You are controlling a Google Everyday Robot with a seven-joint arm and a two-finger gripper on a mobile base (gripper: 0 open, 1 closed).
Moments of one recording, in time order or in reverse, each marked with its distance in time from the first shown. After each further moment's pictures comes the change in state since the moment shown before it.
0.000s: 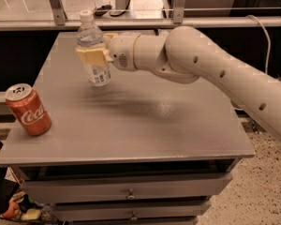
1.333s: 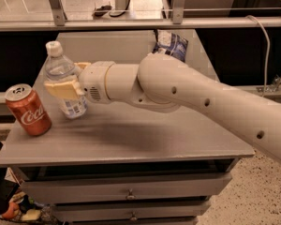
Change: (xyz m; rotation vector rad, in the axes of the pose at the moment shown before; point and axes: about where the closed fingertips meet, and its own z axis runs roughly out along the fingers) arm 0.034 0.111 0.022 -0.065 0.086 0.038
